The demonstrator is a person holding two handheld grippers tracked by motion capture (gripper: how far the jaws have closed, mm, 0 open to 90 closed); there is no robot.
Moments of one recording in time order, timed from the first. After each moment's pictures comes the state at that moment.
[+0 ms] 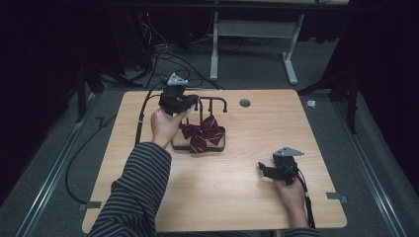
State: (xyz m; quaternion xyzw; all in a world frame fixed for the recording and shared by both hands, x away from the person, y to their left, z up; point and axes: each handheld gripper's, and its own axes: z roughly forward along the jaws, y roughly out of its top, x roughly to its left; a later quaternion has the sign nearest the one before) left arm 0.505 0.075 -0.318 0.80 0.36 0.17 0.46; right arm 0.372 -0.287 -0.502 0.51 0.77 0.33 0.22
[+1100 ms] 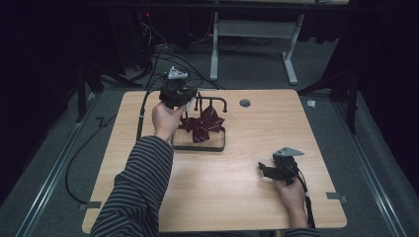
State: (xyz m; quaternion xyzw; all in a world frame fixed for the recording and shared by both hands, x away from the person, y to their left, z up) left arm 0.519 0.073 -0.313 0.78 0.37 0.19 0.46; right arm 0.372 -0.288 -0.502 0.51 0.77 0.33 0.22
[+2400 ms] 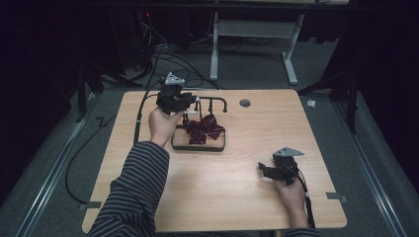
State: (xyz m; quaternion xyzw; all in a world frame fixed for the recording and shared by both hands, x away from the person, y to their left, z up) left arm 0.510 0.084 -0.323 0.79 0.36 0.18 0.46; right arm 0.372 -0.287 -0.502 0.51 0.77 0.32 0.22
